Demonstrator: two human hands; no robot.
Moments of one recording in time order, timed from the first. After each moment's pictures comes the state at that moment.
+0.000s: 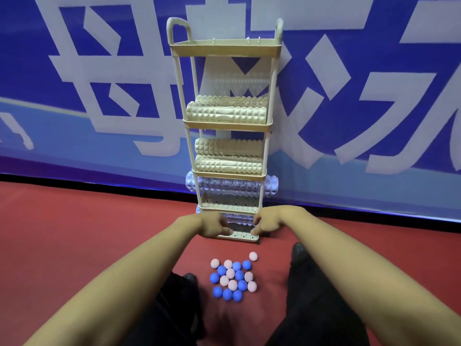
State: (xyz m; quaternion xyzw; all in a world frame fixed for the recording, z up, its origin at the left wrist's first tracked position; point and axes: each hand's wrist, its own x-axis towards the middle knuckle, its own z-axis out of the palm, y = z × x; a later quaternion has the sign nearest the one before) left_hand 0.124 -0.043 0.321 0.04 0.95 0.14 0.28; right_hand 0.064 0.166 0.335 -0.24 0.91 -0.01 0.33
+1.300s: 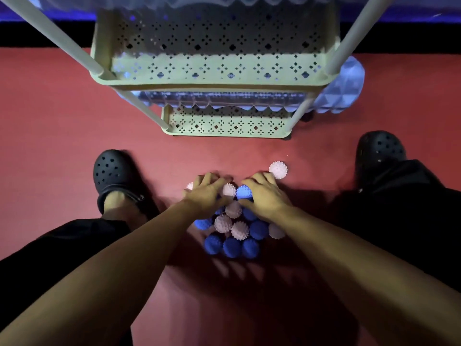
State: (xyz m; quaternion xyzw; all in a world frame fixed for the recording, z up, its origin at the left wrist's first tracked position) left_hand -0.049 -0.099 -0.232 -0.01 0.90 0.20 0.39; right_hand -0.072 0.097 -0.242 -0.16 0.90 -0.18 0.35
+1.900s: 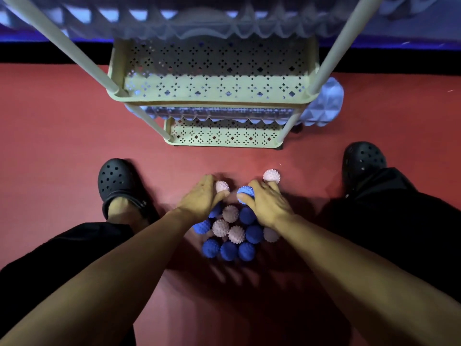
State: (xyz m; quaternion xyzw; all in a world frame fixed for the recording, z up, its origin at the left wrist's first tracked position) left_hand -0.048 -0.104 -0.208 -0.05 0.90 0.29 0.31; right_hand -0.069 0.109 -0.208 -0.09 0.91 -0.21 0.34
